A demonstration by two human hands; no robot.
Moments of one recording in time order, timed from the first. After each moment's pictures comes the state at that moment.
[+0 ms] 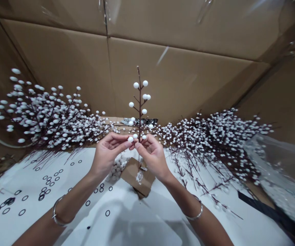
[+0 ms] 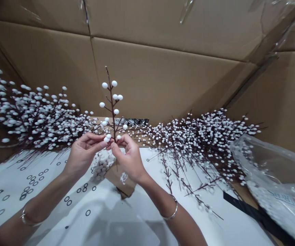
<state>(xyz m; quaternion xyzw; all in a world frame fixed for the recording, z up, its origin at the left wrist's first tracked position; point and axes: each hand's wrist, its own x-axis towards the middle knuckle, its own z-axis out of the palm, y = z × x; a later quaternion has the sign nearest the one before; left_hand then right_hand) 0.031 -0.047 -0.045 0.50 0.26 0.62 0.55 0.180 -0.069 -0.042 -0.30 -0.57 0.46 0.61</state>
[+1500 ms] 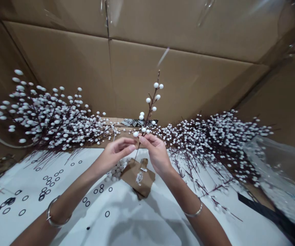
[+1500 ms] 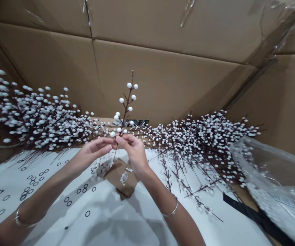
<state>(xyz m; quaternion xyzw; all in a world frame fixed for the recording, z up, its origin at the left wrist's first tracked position) 0.023 -0.044 -0.035 0.62 0.32 0.44 0.57 0.187 -0.052 -0.042 -0.34 -0.47 0.51 0.63</state>
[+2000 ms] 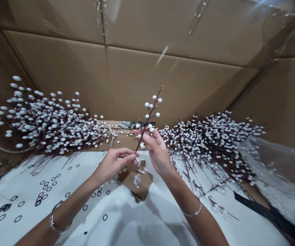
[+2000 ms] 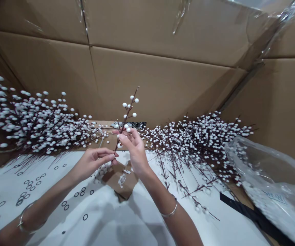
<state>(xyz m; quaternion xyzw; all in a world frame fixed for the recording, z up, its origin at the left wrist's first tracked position) 0.031 -0.051 -0.043 0.70 0.36 0.36 0.50 0.198 -0.058 -0.025 -0.29 -0.48 0.53 0.64</state>
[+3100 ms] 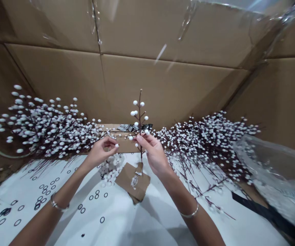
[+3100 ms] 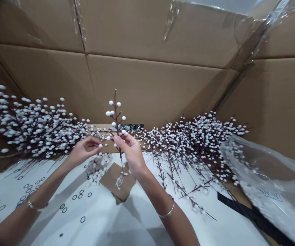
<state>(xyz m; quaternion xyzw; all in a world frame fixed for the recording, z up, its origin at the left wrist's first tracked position) -0.008 0.017 -0.075 0.77 0.37 0.42 0.30 0.203 -0.058 -0.023 -0.33 -0.45 0.53 0.64</state>
